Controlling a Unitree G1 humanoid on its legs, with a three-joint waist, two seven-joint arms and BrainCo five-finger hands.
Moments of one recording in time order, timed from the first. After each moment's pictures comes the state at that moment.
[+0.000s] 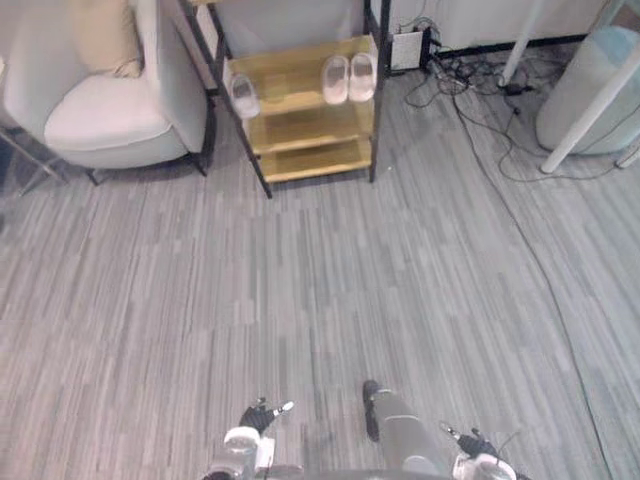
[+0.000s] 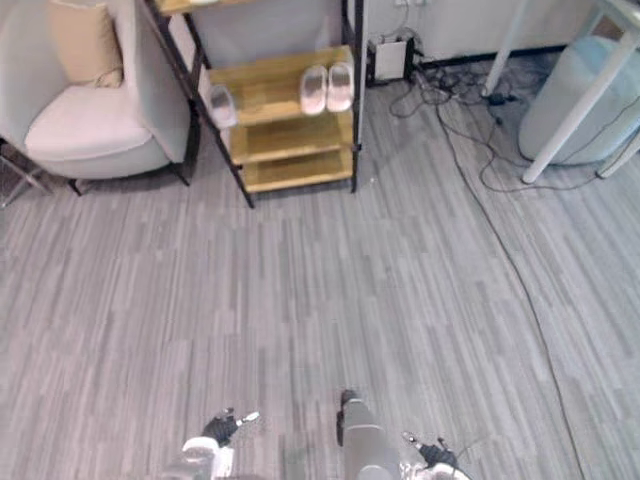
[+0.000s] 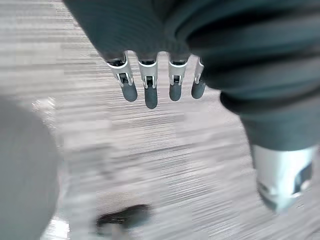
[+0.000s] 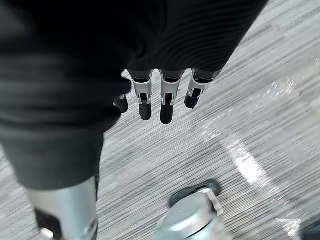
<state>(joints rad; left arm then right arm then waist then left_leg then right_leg) -0.06 0.01 0.06 1.10 0.00 -0.06 0.10 0.05 -0.14 -0.30 1.11 0.18 -0.07 -0.09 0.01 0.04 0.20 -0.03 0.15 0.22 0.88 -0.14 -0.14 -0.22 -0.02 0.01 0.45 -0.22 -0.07</state>
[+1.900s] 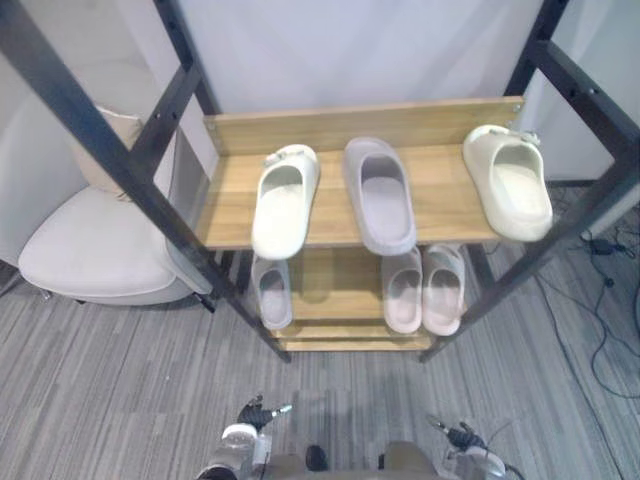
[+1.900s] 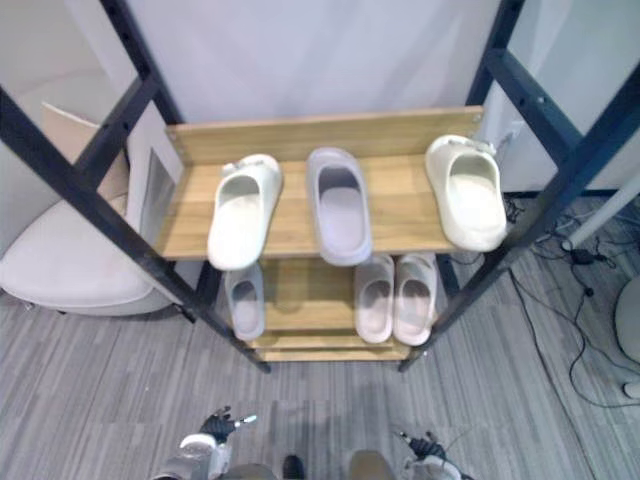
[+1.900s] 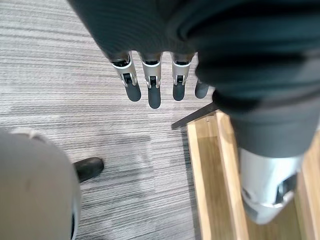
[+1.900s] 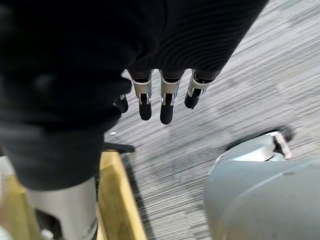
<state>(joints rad) -0.08 0.08 -0.06 1.14 0.02 -0.03 0.10 -0.01 -0.13 -0.31 1.15 0.15 -0.04 -0.09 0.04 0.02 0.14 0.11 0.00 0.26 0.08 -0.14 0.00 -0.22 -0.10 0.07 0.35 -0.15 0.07</state>
